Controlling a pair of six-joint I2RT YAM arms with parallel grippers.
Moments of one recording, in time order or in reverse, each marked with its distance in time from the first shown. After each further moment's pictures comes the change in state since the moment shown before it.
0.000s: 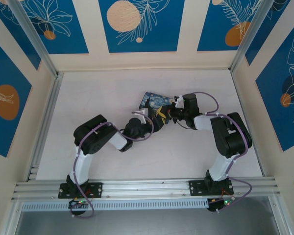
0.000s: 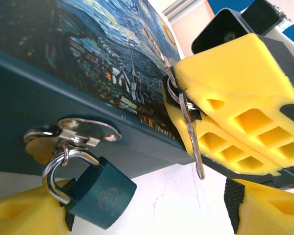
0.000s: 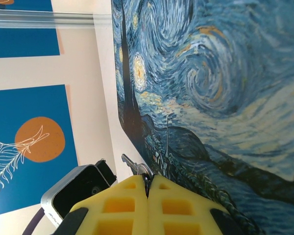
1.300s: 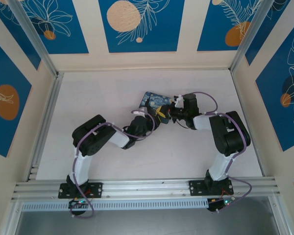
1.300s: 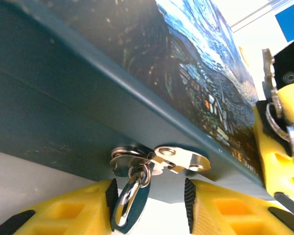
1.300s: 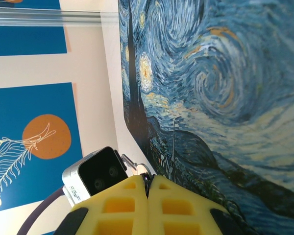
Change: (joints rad) left arm -0.010 -0.029 0.082 -0.299 -0.211 -0.010; right arm -0.002 0.029 0.000 0.060 -0.024 0.023
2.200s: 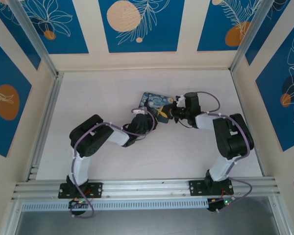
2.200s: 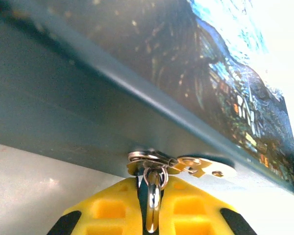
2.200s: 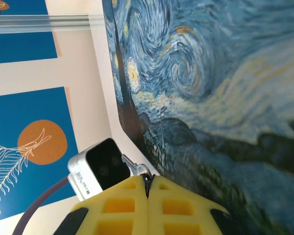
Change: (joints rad) left arm 0.011 -0.051 0.029 -0.178 0.033 -0.034; right arm -0.026 -0.080 0.023 -0.177 0.009 -0.017
